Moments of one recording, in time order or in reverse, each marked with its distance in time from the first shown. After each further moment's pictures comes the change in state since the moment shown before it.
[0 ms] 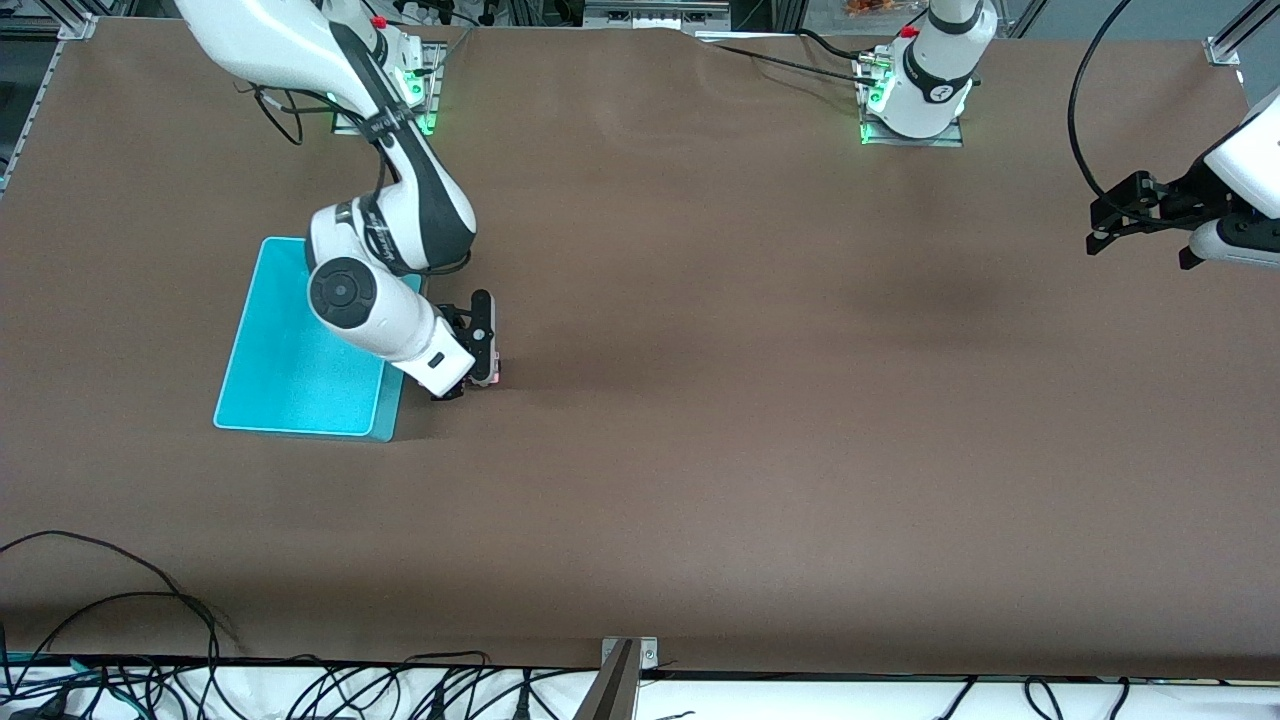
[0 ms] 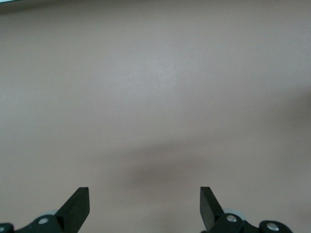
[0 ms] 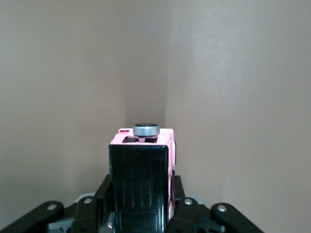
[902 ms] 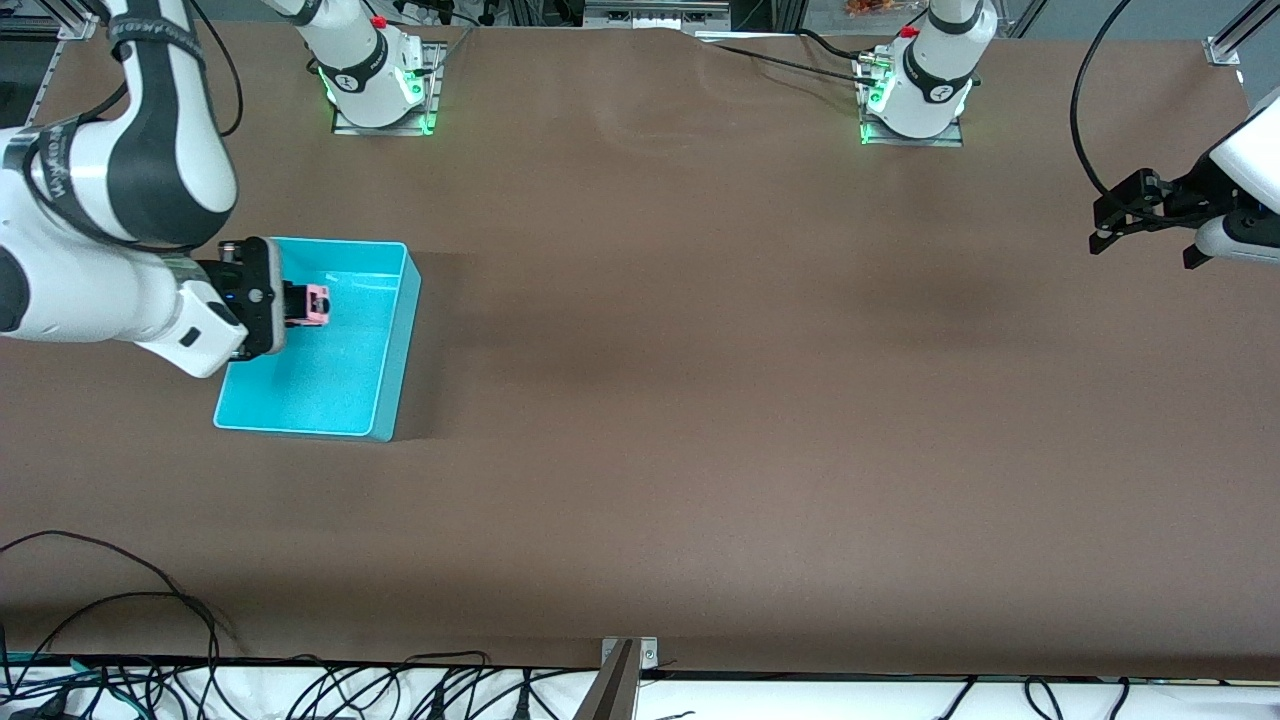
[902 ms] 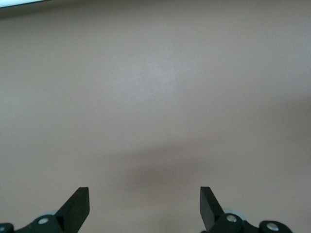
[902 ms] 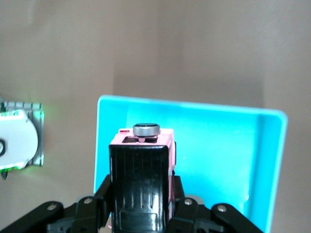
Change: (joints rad) left arm 0.000 0.000 -0.001 0.011 0.000 0.000 0.000; right arm -0.169 -0.146 -0.180 0.179 0.000 -0.624 -0.283
